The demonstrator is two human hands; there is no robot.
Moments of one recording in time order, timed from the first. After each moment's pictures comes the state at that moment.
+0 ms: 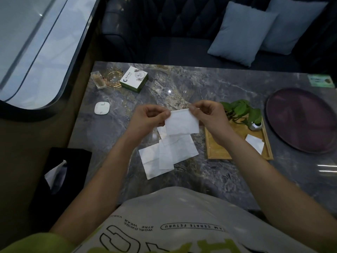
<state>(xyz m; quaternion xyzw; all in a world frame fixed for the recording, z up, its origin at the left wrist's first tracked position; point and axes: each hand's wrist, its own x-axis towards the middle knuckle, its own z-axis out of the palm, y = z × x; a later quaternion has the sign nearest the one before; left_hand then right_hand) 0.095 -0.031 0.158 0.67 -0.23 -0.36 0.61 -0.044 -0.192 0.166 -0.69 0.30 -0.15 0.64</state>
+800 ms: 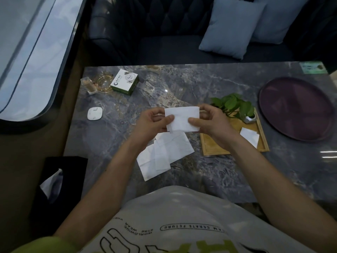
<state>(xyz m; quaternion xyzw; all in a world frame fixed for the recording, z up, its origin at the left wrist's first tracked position) 0.067 -0.058 0.152 0.65 -0.20 -0.43 0.60 -0.082 -0.206 0.159 -0.59 0.33 -0.11 0.73</state>
